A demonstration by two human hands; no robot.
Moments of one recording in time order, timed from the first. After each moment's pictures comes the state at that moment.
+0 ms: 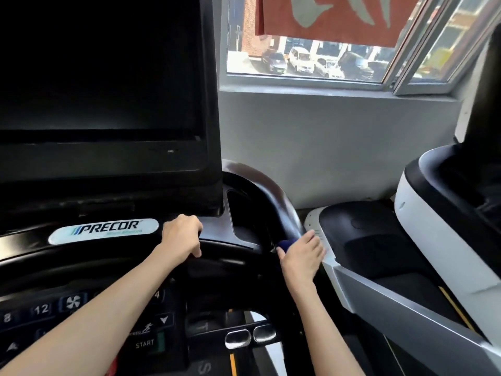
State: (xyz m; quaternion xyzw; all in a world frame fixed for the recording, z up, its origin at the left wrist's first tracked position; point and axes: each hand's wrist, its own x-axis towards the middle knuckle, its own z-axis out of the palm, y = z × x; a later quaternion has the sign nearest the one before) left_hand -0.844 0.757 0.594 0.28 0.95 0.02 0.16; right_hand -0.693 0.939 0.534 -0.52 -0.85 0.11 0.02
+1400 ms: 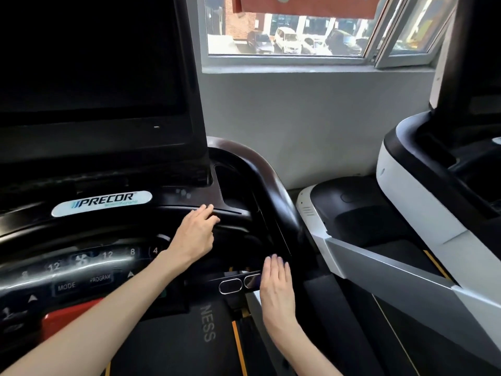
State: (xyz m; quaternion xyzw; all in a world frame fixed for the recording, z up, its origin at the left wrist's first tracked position) left_hand -0.771 0.743 0.533 0.46 0.88 0.15 -0.03; right_hand -0.571 0.838 0.470 -0.28 -0.96 -0.03 0.07
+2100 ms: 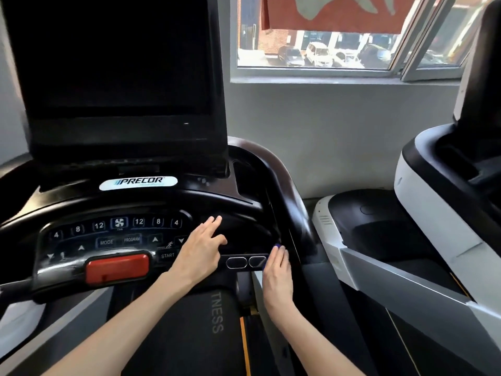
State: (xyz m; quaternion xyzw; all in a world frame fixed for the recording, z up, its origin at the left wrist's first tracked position) left_hand -0.676 0.683 0.551 0.43 0.89 0.16 -0.05; right_hand -0.558 0.829 0.486 -0.30 -0.95 0.07 0.02
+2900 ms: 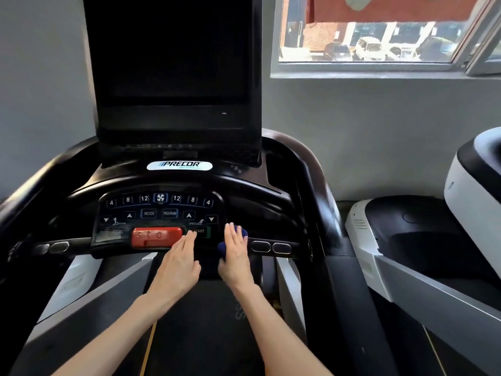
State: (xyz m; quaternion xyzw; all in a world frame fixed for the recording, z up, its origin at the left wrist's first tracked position) left_hand -0.623 0.589 0.547 0.20 0.96 0.20 0.02; right_hand -0.601 0.728 0.494 -0.08 -0.93 0.35 0.09
